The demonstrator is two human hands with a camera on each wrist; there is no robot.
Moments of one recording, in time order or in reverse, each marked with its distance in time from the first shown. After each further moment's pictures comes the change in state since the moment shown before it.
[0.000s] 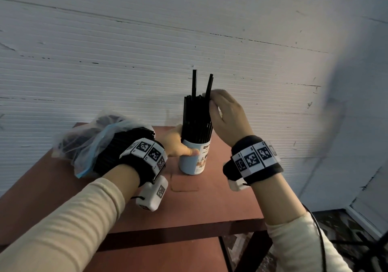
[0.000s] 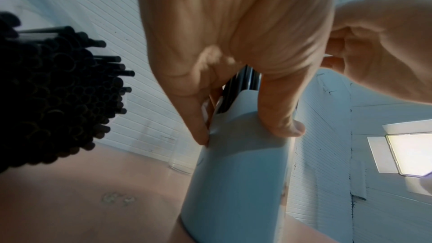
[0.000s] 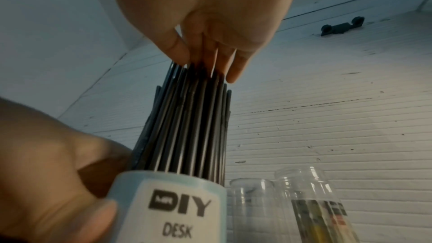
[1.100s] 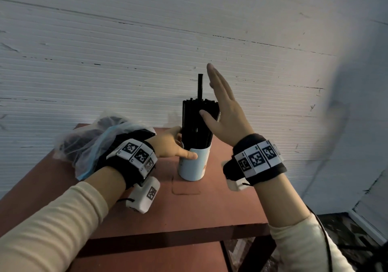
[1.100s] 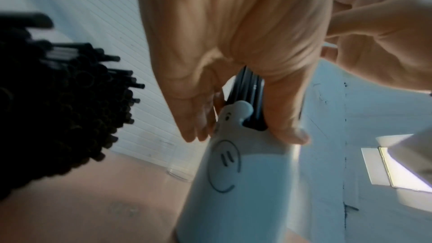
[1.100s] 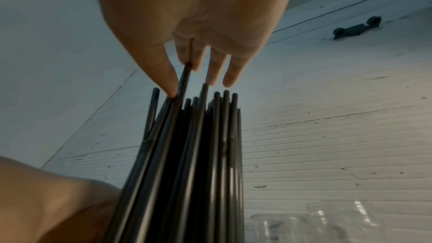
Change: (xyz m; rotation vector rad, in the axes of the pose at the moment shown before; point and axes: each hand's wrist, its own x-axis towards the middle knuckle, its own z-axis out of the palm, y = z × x) left_hand -0.004 -0.010 -0.019 -0.042 -0.074 -0.051; right_hand 0.011 -0.010 -0.007 0.147 -0.121 -0.071
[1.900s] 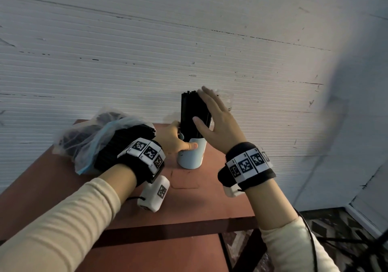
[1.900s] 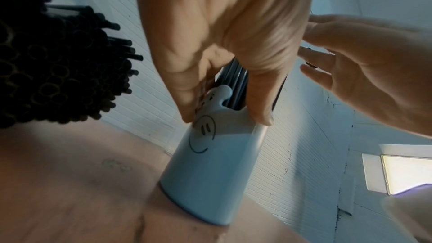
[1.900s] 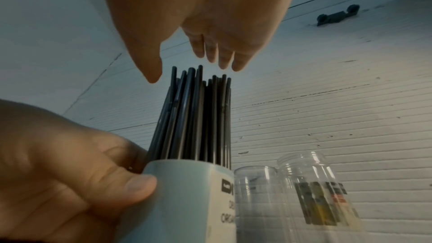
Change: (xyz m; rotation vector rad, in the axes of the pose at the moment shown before) left_hand 0.009 -0.008 0.017 -0.096 0.143 -0.041; right_hand -0.026 0.011 0.024 -0.116 -0.058 0.149
